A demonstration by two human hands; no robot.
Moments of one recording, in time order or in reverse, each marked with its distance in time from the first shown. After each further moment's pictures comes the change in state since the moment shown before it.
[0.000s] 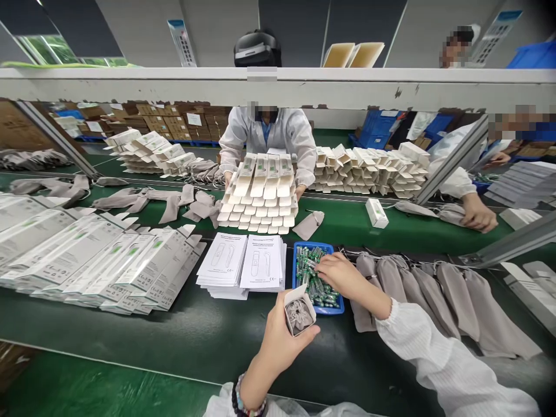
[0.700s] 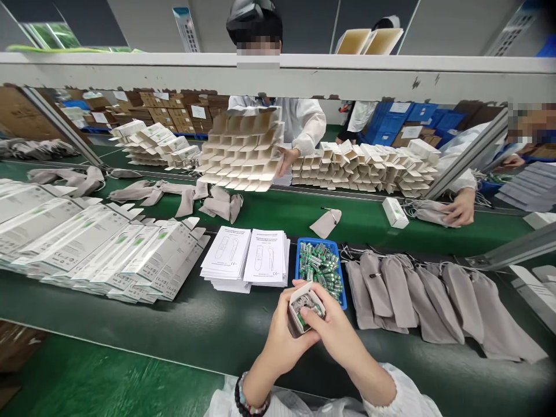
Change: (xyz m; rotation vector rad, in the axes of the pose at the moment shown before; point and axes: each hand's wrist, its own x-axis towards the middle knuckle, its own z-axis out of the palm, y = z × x) left_hand -0.012 -0.014 0.005 -0.215 -0.013 0.051; right_hand -0.030 -0.142 0.010 1.395 0.178 0.466
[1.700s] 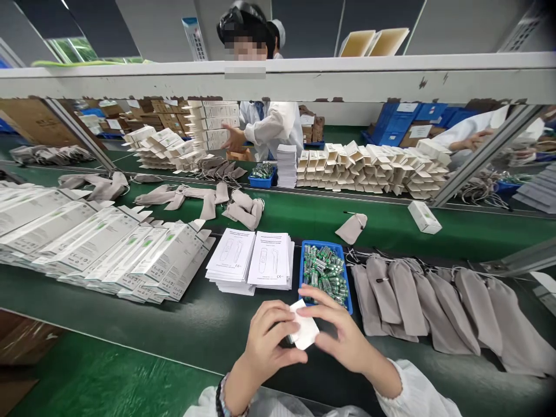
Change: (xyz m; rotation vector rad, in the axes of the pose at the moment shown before) left_hand 0.005 0.027 -0.040 0.752 0.126 0.885; right_hand 0.010 0.027 -0.034 -0.316 -0.256 -0.499
